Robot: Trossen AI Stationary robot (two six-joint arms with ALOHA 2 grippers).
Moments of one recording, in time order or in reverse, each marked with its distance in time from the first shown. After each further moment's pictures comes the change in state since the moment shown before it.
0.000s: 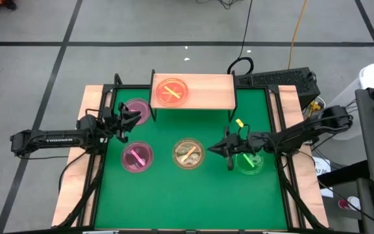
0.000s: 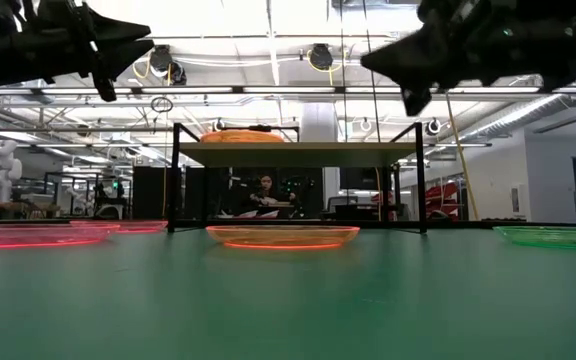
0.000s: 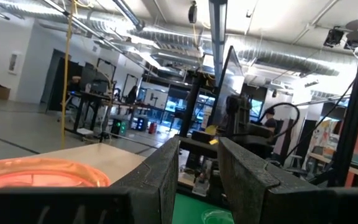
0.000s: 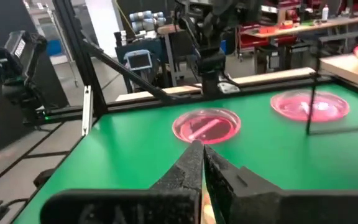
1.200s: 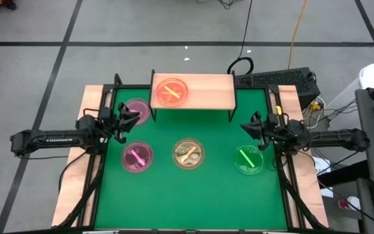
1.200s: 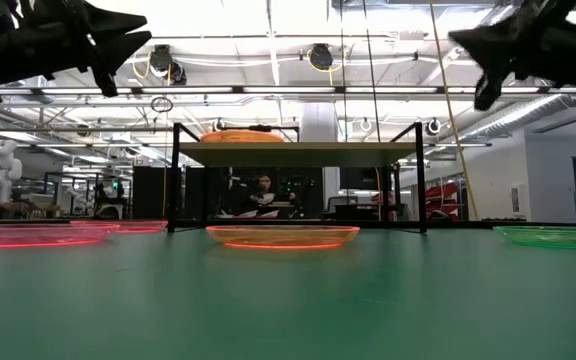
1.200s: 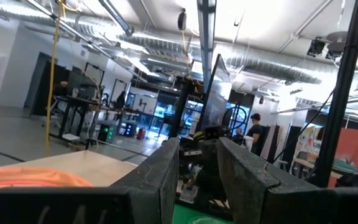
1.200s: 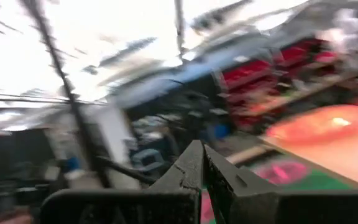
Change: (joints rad) left arm 0.000 0.000 0.000 0.038 0.040 -0.025; right arm -0.251 -0.939 -0.339 -0.191 -0.109 0.212
